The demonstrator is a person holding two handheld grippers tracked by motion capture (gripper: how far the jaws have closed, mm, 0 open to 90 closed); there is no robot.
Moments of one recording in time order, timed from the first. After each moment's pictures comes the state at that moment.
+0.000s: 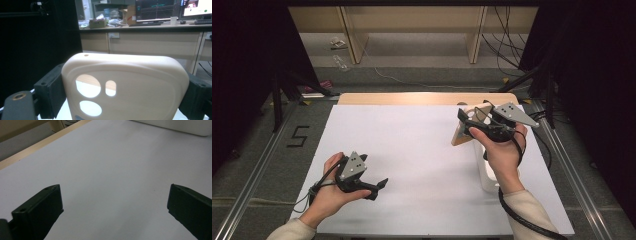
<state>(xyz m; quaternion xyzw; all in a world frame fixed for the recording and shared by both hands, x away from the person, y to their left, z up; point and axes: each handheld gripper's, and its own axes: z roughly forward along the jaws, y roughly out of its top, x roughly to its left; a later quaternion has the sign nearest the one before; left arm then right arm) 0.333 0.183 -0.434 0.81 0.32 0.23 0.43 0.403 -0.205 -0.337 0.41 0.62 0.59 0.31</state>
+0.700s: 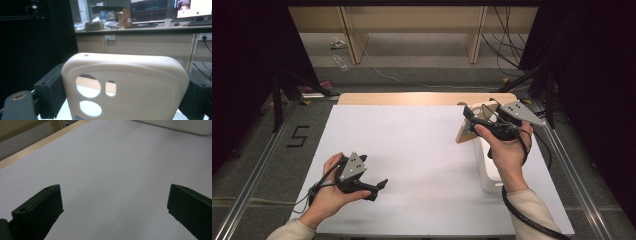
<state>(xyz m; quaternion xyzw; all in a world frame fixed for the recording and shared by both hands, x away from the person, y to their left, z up) 0.331 0.184 -0.435 0.82 0.31 0.22 0.43 0.404 -0.216 -0.333 0.42 0.61 0.59 0.32</state>
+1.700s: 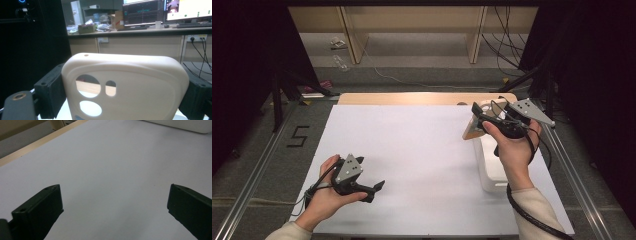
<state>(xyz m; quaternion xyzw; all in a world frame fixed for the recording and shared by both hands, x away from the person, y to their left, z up) 0.327 0.191 -0.437 0.81 0.32 0.22 0.43 0.406 -0.232 -0.329 0.43 0.59 0.59 0.34</state>
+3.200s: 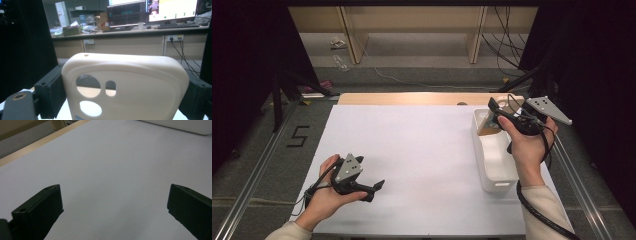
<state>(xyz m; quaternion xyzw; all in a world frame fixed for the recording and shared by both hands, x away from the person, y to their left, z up) 0.328 0.192 -0.436 0.81 0.32 0.22 0.43 0.409 -0.264 -0.323 0.46 0.57 0.57 0.37</state>
